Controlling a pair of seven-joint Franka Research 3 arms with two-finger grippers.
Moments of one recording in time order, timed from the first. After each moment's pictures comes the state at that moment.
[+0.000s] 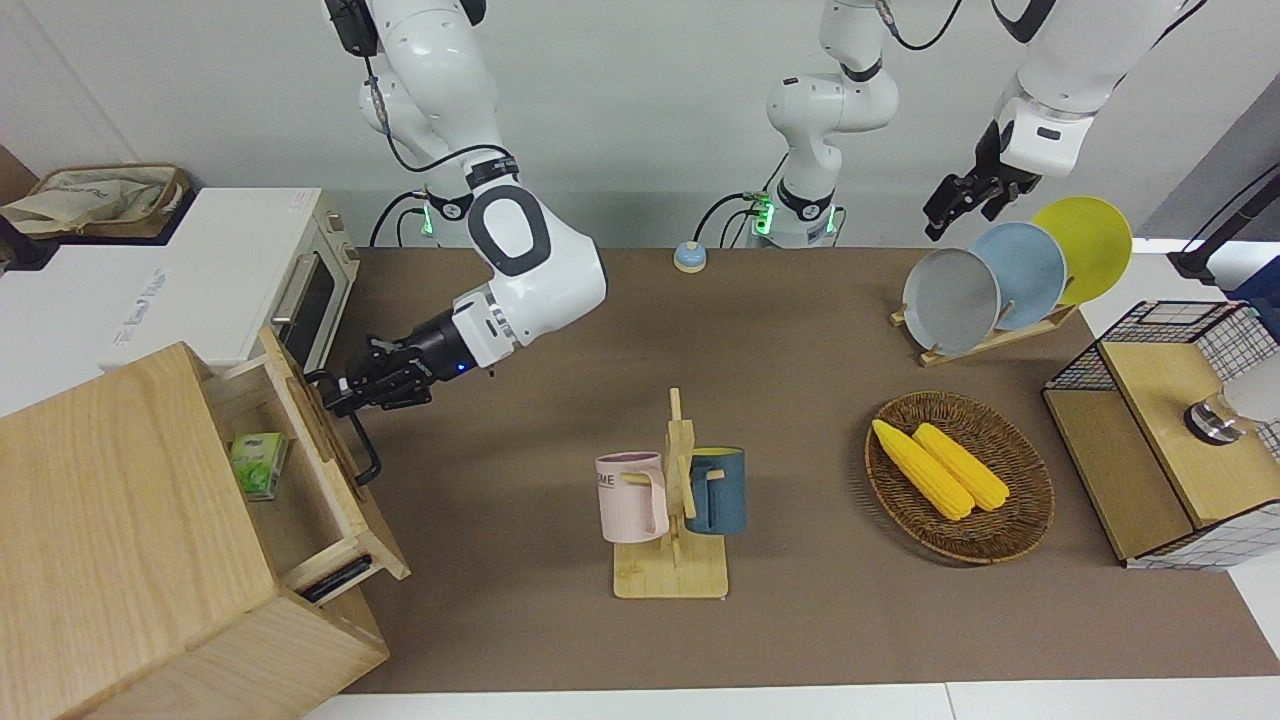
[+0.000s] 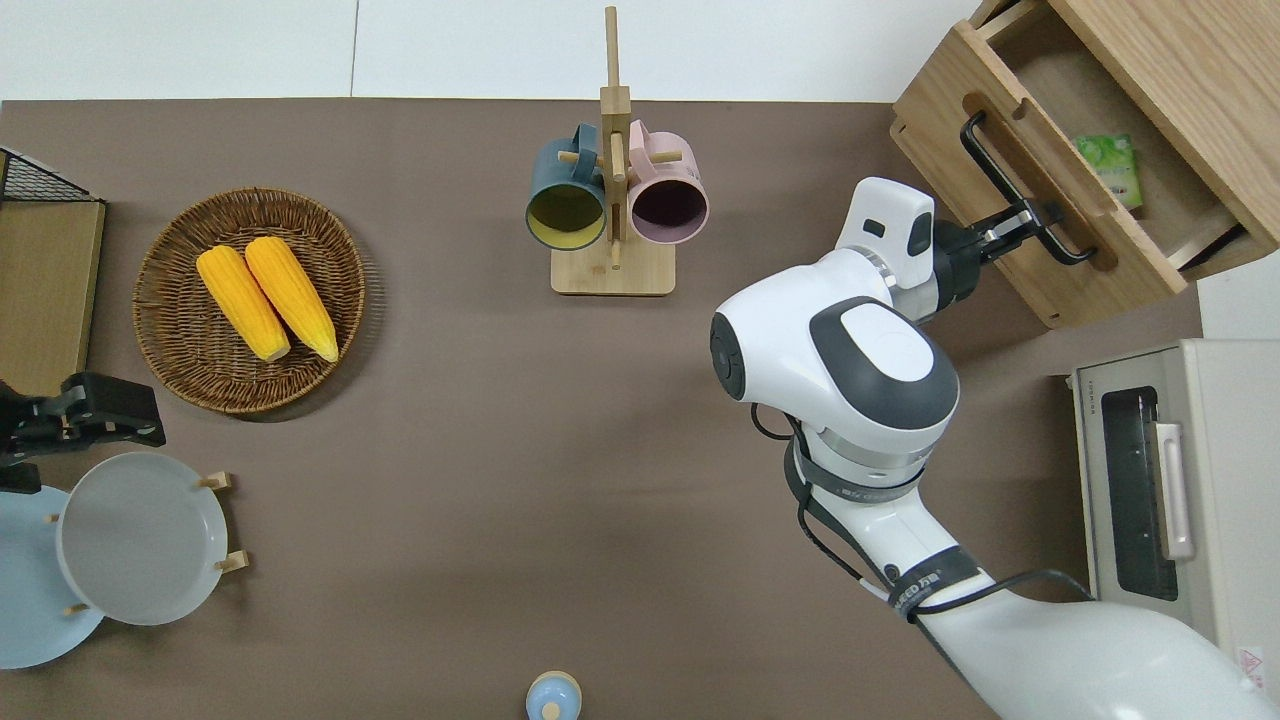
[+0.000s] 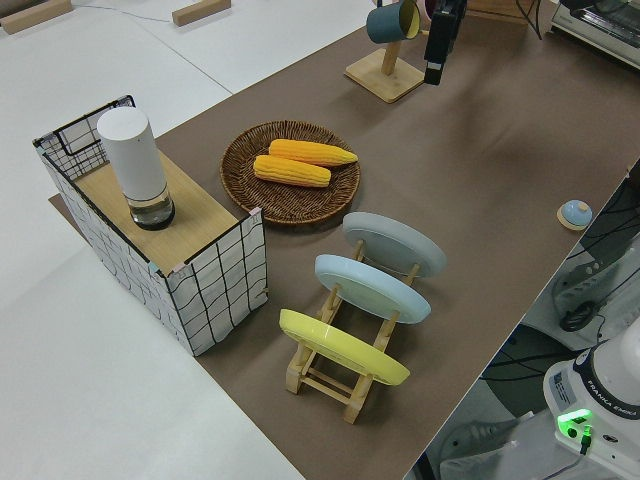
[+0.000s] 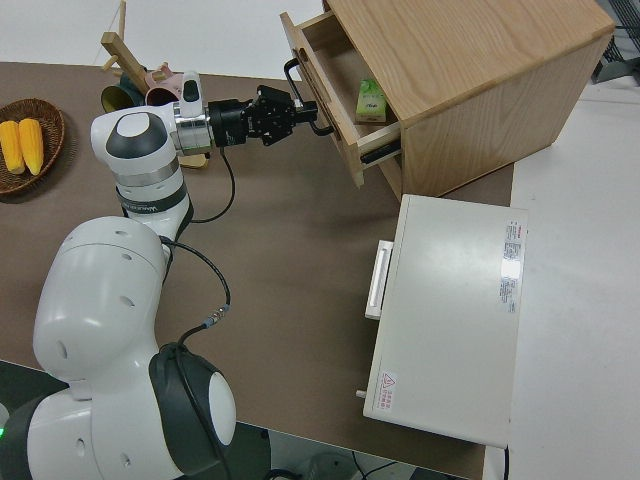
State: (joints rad) left arm 0.02 -0.10 -0.02 -1.64 0.00 1.44 -0.33; right arm 0.23 0.38 0.20 -1.69 -1.42 1.64 0.49
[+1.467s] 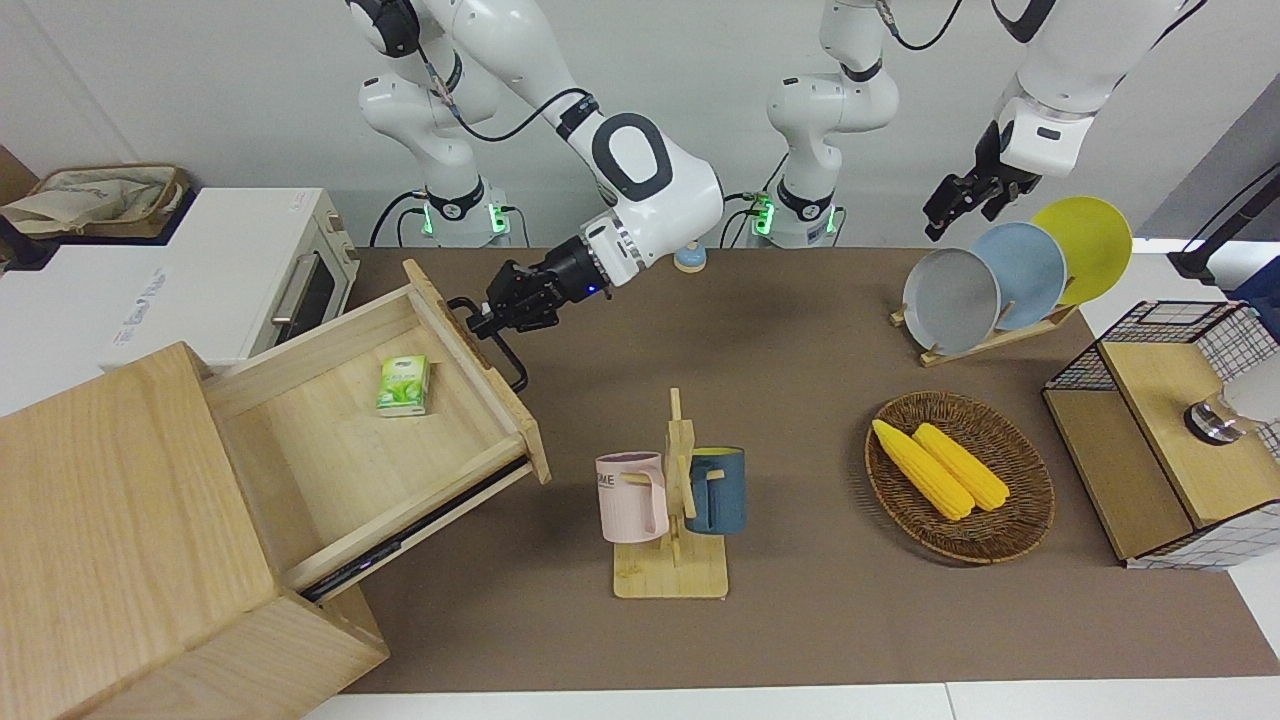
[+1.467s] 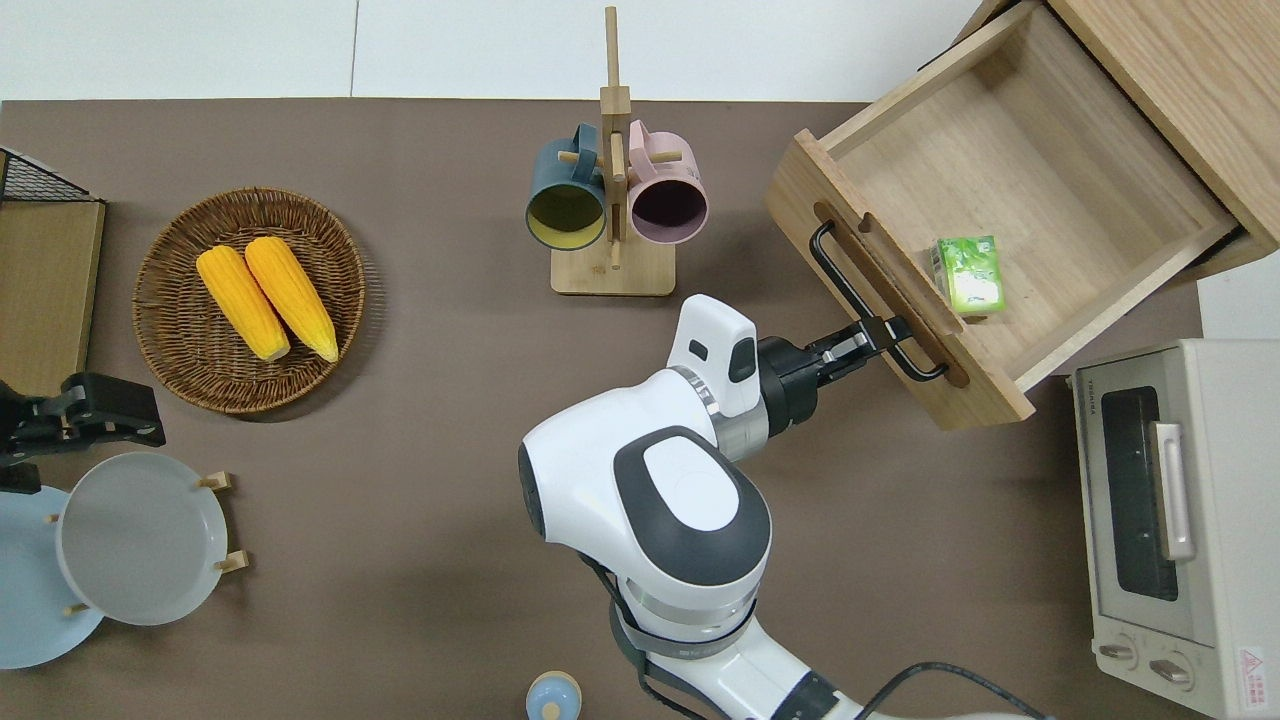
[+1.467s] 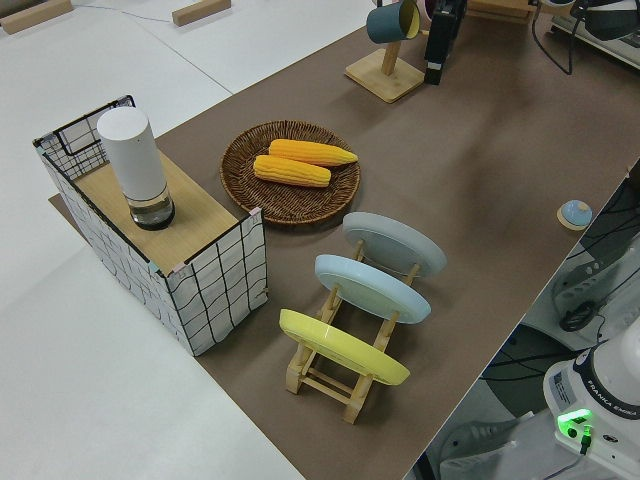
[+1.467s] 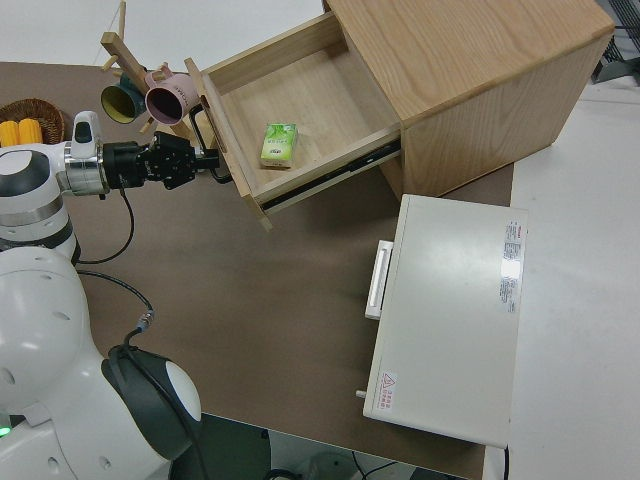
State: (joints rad) left arm 0.02 -0.10 -0.02 -1.64 0.00 1.44 -0.33; right arm 0.24 0.37 0.54 -1.67 -1.27 1.32 0.51
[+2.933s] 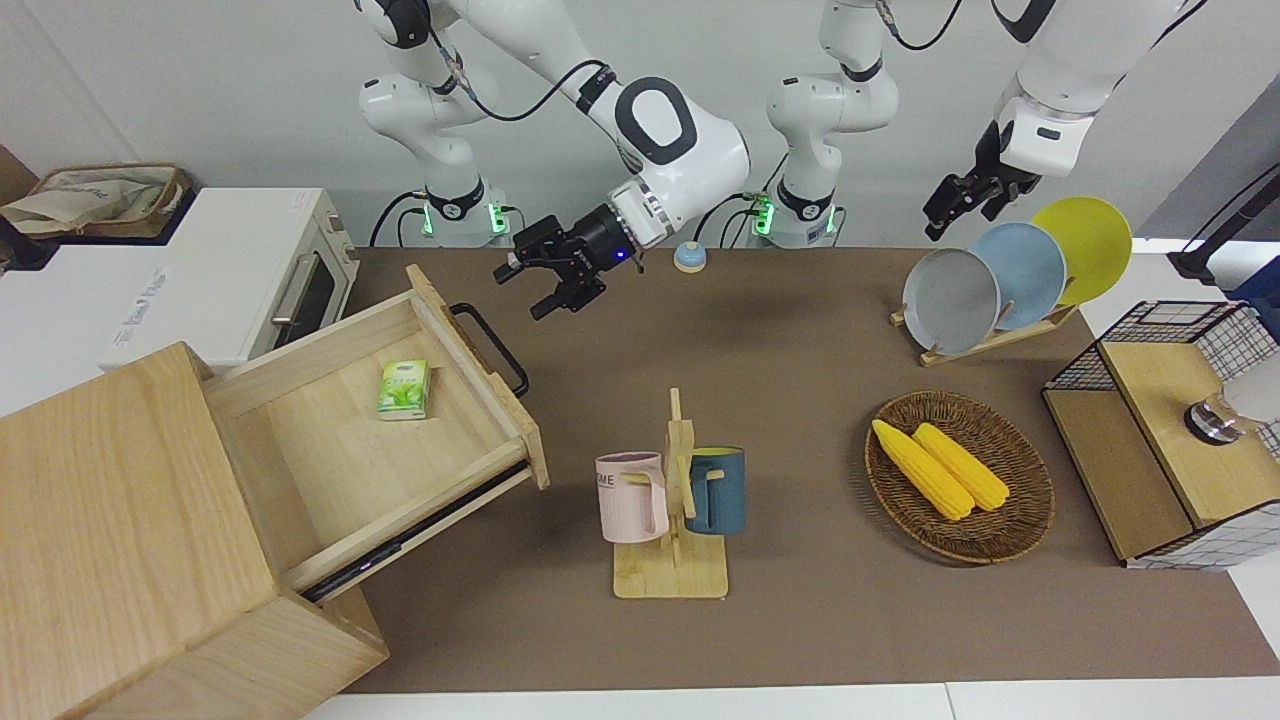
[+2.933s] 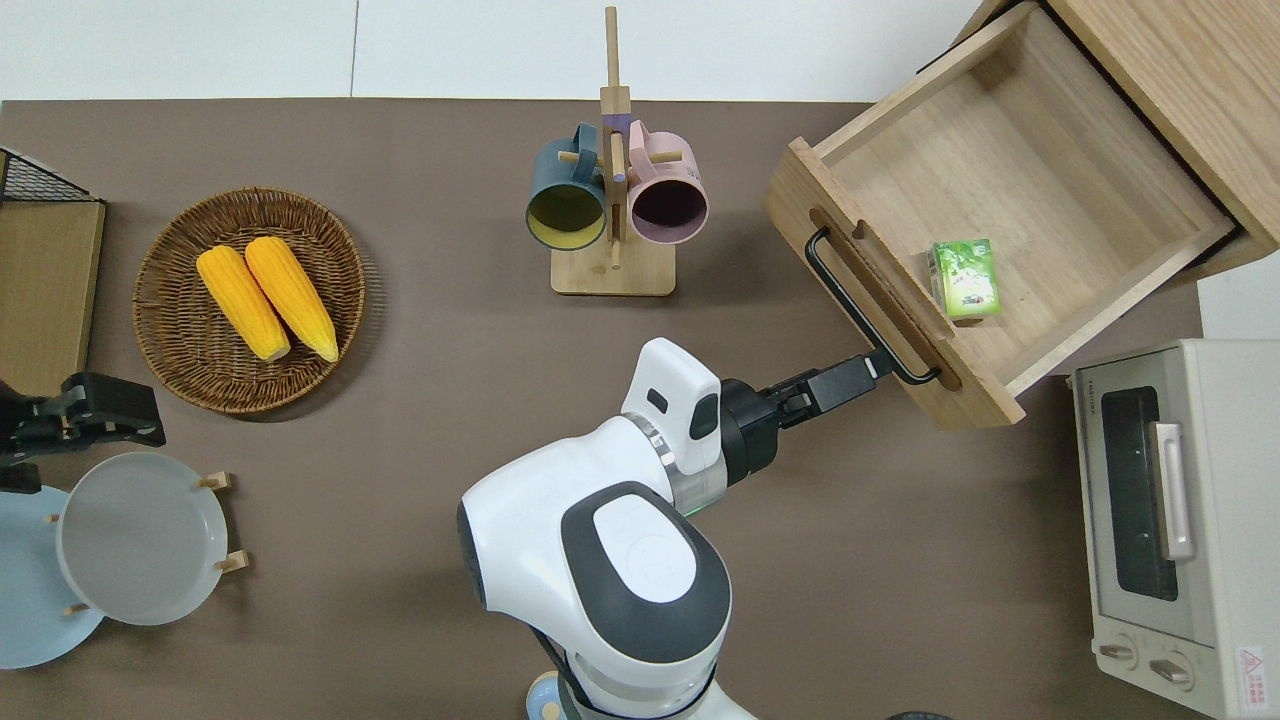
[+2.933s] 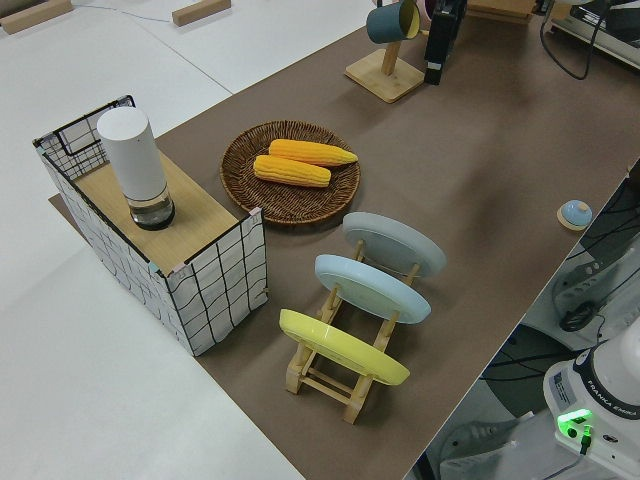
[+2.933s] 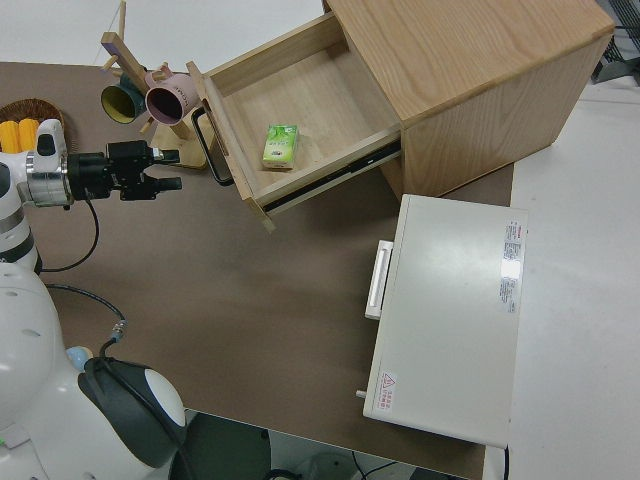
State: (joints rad) left arm 0.02 -0.10 -0.02 -1.64 0.00 1.44 -0.33; right arm 0.30 0.33 0.56 -1.65 -1.17 1.29 0.62
